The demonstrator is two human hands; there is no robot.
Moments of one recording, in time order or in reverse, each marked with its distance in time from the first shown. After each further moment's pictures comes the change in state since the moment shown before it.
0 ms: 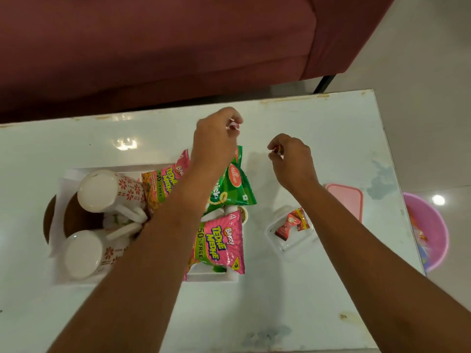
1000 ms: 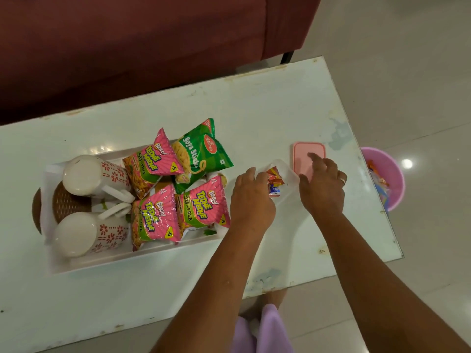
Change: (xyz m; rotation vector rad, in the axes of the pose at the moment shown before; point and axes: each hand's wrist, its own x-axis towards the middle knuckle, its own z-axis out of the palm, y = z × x) left_hand -0.172 0.032 0.057 0.289 -0.529 0.012; right_hand -0.136 0.090 -0.027 -0.248 0.114 0.423
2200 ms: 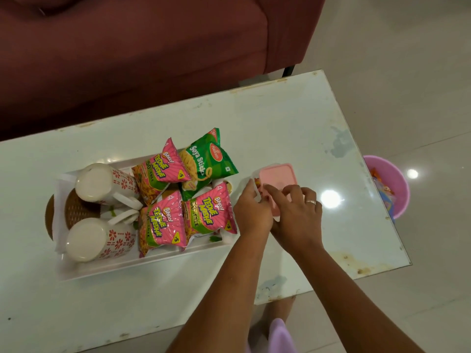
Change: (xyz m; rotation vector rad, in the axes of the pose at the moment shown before) left_hand -0.006 0.001 0.013 -0.685 0.159 -0.379; right_hand -0.068 -0.025 0.017 -0.192 0.091 -0.402
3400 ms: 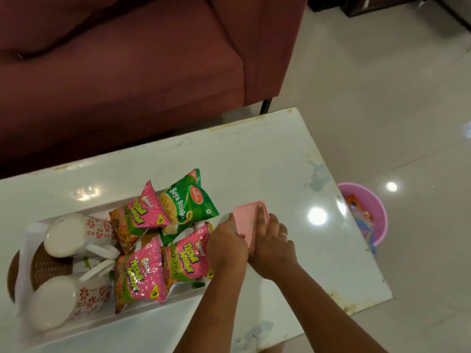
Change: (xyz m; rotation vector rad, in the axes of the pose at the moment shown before) left_hand 0.027 0.011 -0.011 0.473 0.036 0.069; right_hand 0.035 -0.004 0.006 0.046 -0.442 0.112
